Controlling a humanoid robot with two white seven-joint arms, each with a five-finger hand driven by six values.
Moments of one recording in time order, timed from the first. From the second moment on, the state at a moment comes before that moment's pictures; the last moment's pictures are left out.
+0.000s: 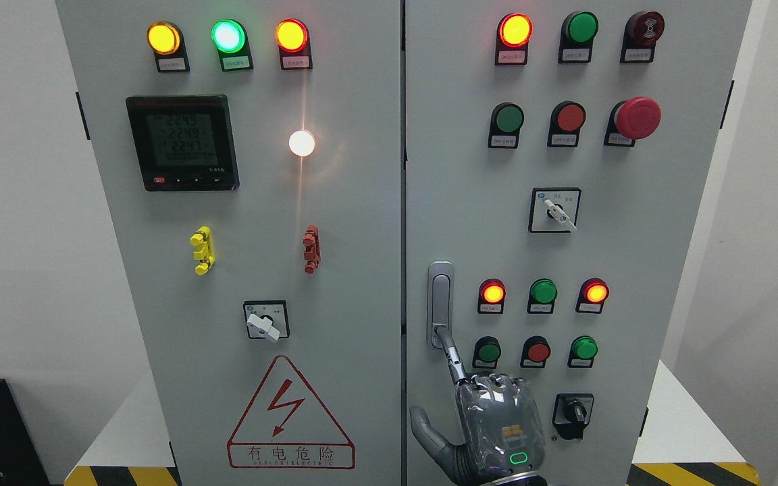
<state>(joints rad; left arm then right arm) 0.00 -0.11 -0.13 0.00 0.16 -0.11 0.00 -0.29 0.14 0.24 -1.66 1.50 0.03 -0.19</state>
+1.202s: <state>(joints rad) 0.00 -0.11 -0.13 0.00 0.16 -0.11 0.00 -0.28 0.14 0.25 -1.64 1.50 0.03 -0.18</state>
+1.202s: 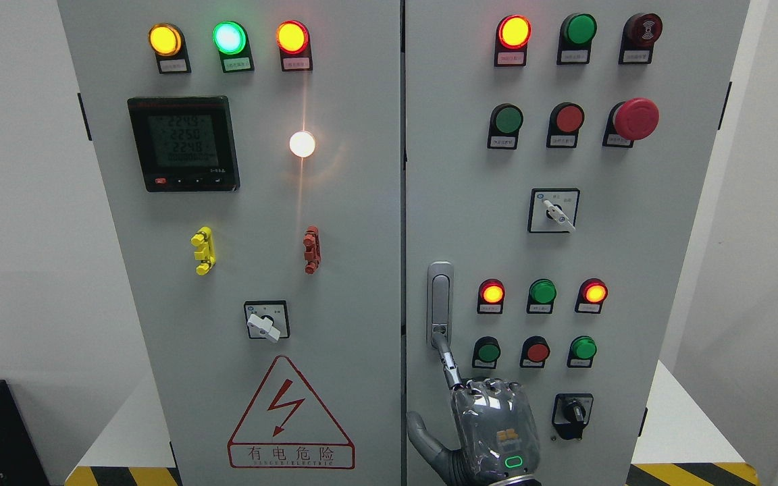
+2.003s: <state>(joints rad) 0.00 -0.11 -0.13 0.00 0.16 -0.11 0.00 -0.28 0.14 0.25 -1.63 1.50 0.04 -0.18</state>
